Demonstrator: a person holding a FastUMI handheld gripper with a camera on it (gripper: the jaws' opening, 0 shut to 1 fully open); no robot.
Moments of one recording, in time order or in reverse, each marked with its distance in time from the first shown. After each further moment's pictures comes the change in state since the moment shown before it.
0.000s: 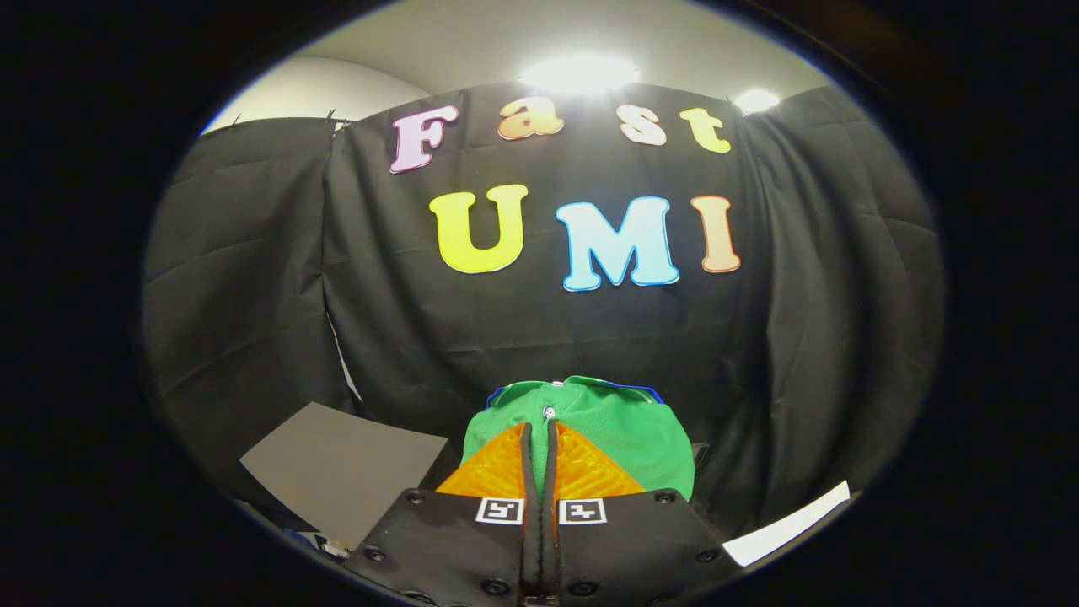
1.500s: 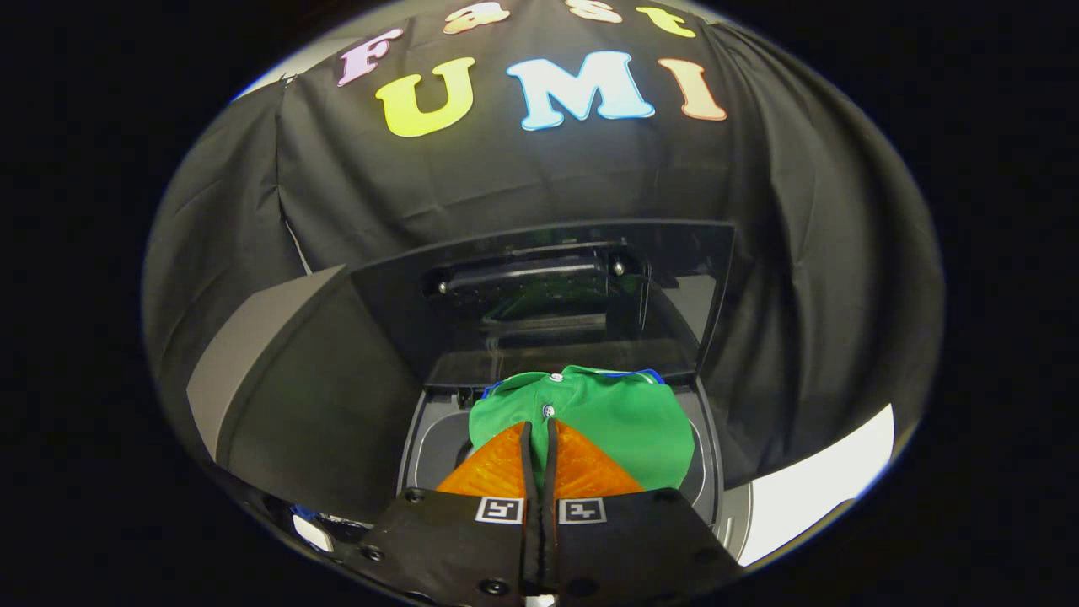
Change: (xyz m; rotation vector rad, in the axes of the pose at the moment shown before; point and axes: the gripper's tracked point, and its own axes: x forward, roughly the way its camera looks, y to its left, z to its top) arm 0.068 -0.067 -0.258 0.110 0.404 0.018
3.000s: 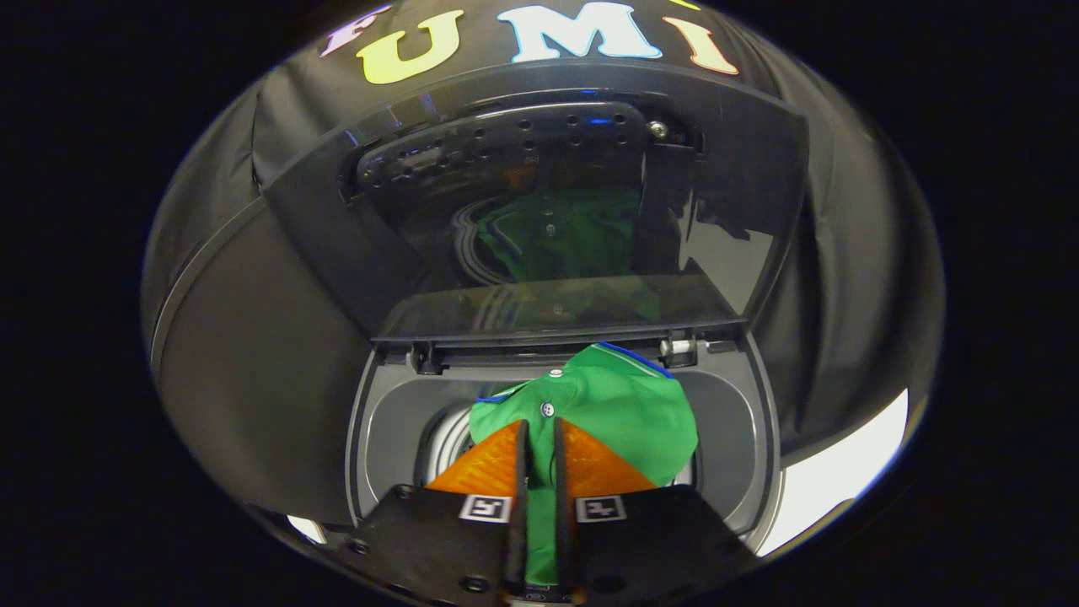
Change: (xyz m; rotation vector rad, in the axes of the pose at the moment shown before) arm 0.085 -0.007 -0.057 0.002 0.195 0.006
